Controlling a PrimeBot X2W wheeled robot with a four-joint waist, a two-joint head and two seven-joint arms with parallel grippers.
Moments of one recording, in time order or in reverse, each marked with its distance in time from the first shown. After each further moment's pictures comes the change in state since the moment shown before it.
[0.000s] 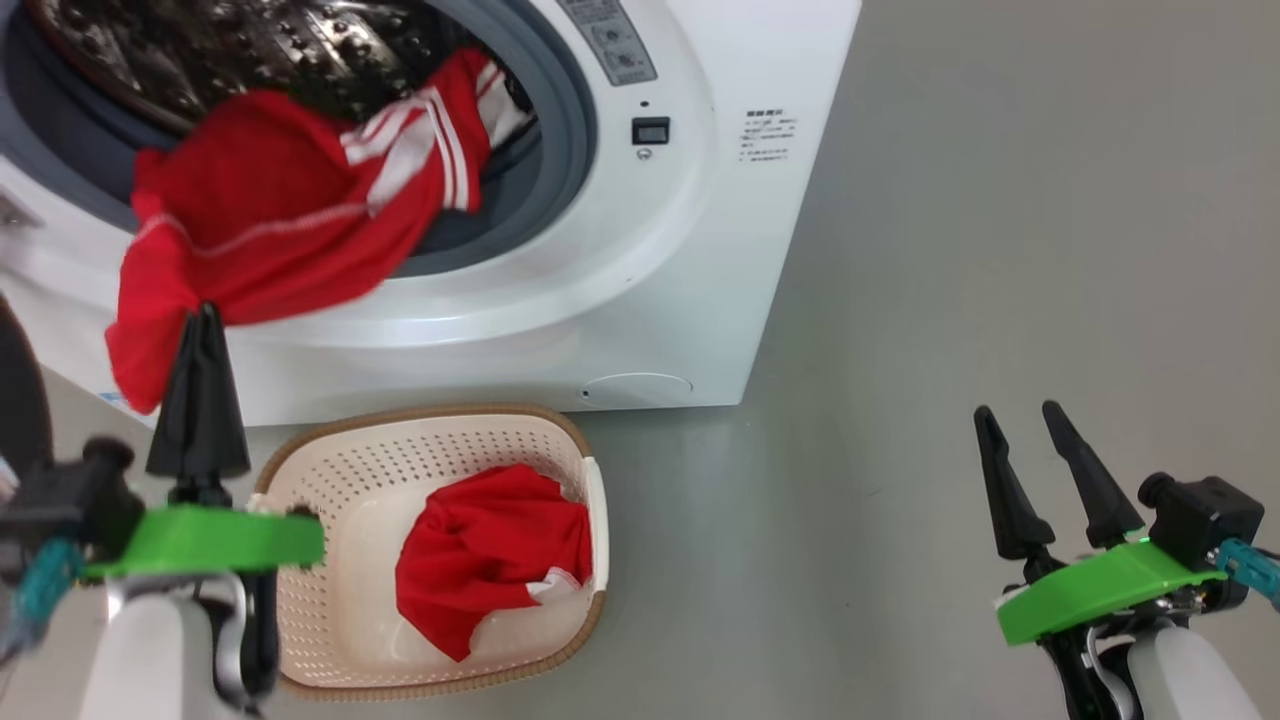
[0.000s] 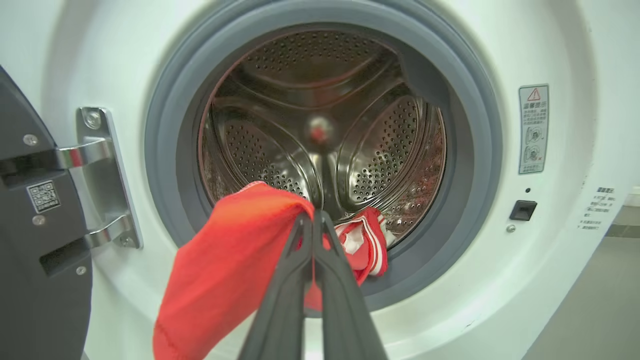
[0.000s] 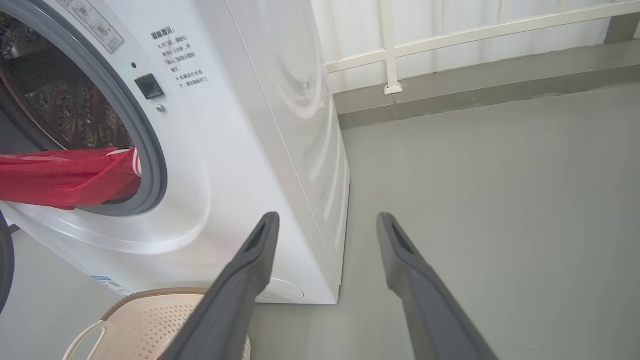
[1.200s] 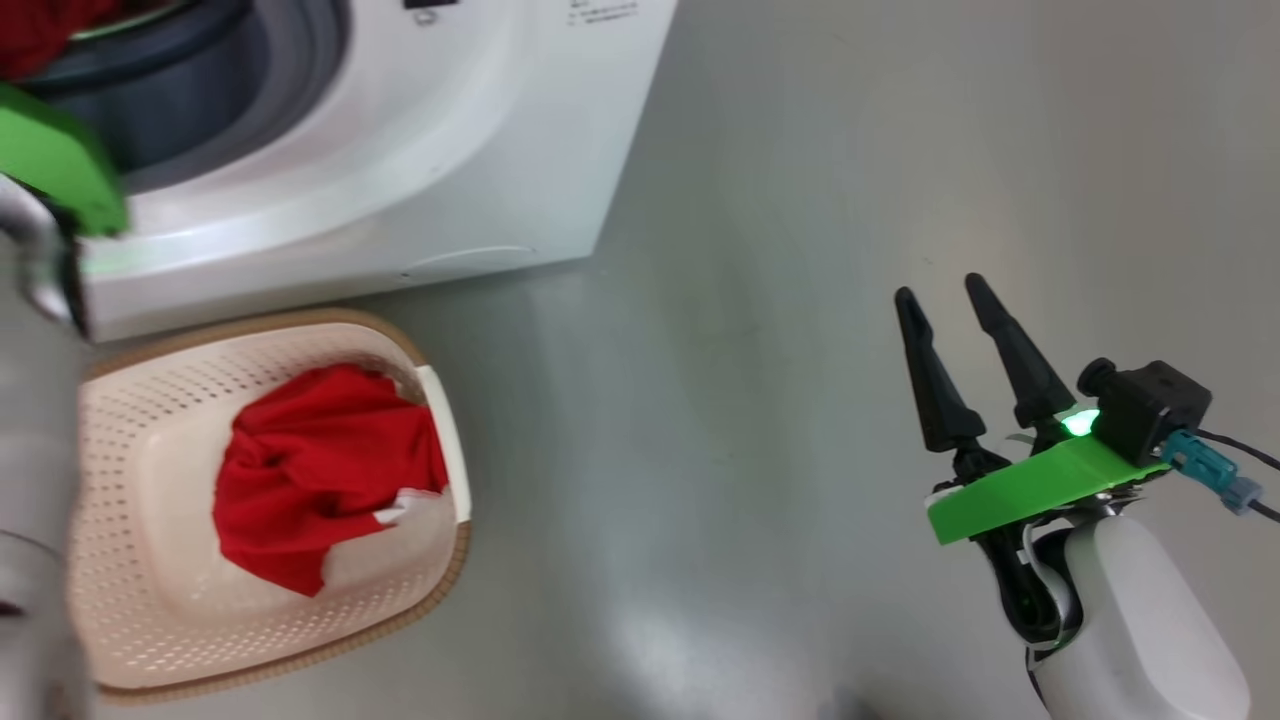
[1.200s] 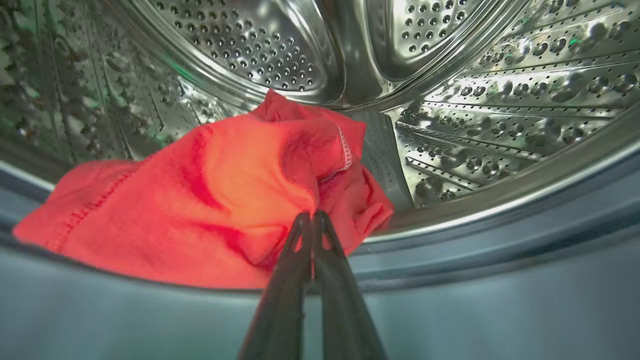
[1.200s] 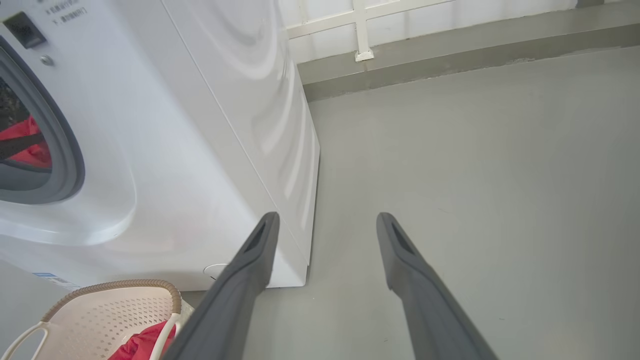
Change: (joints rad) left arm -0.952 0.198 -0.149 1.112 0.135 0.142 0.042; right arm -0.180 0.040 0.108 -0.026 0.010 0.000 0.000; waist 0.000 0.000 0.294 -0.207
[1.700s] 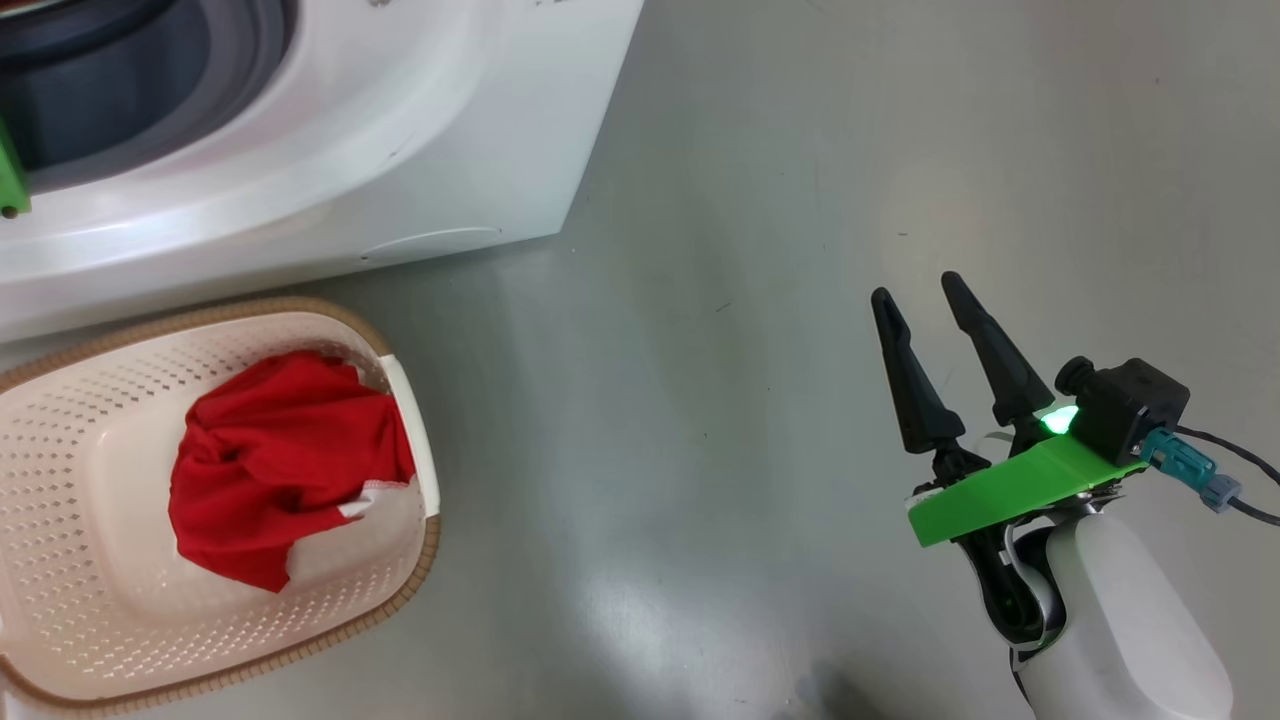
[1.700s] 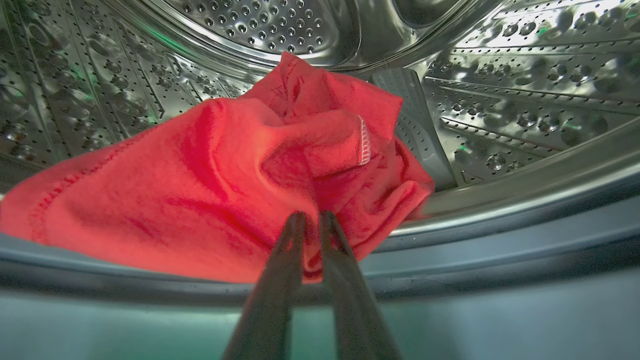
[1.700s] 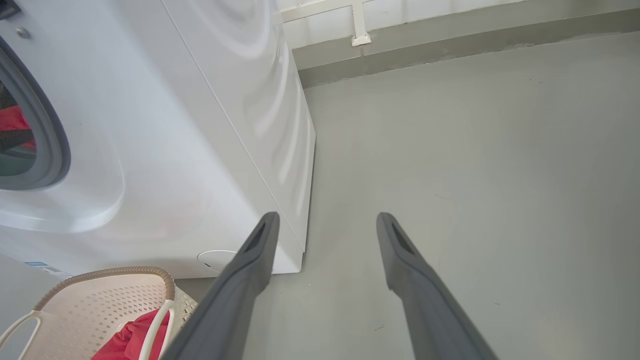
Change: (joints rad) left arm -0.041 0.066 -0.016 -0.003 0.066 0.005 0.131; right arm -0.006 0.007 0.021 -0.002 0.000 0.000 0.000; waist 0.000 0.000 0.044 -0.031
